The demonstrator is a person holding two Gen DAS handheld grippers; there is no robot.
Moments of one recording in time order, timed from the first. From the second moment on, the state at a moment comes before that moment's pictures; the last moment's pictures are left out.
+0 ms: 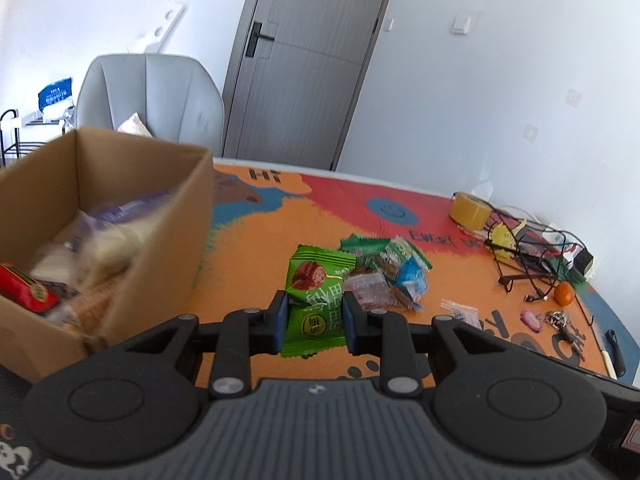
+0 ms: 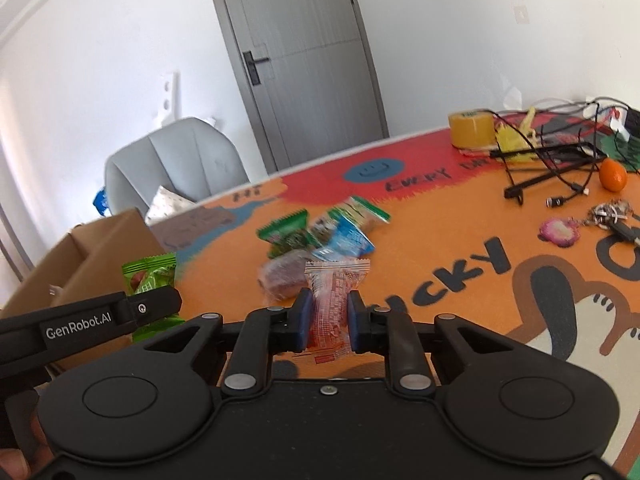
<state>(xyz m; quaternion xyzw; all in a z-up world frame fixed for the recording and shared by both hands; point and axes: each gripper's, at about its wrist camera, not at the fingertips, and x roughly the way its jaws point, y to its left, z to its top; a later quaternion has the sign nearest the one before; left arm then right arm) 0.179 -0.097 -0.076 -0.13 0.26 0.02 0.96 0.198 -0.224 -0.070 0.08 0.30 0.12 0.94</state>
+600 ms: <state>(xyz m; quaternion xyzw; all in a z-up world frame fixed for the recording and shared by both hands) 0.140 -0.065 -0.035 -0.13 0.21 0.03 0.97 0.174 -0.195 -0.031 0.09 0.26 0.15 0.95</state>
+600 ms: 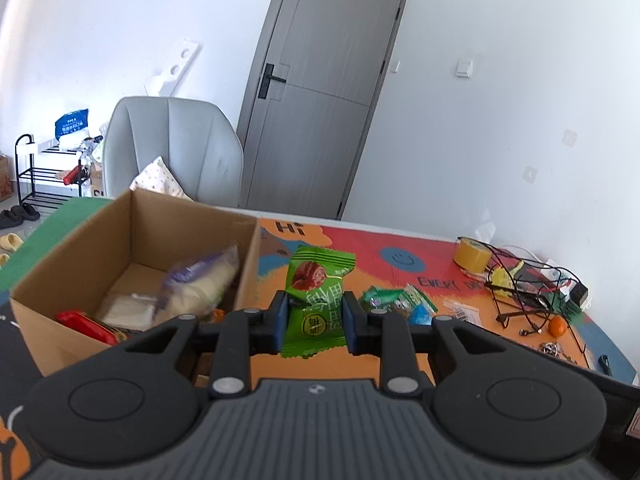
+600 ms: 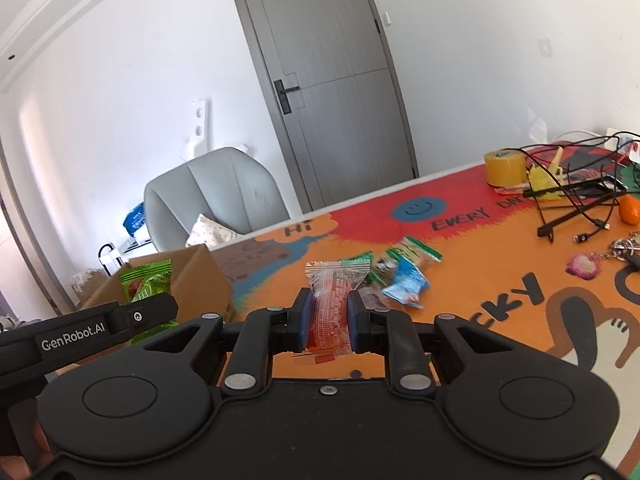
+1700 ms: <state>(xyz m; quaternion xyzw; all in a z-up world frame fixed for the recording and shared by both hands) 0.148 0.061 -0.011 -0.16 0.19 0.11 0.96 0.206 -0.064 -0.007 0.06 0.25 0.26 0.93</state>
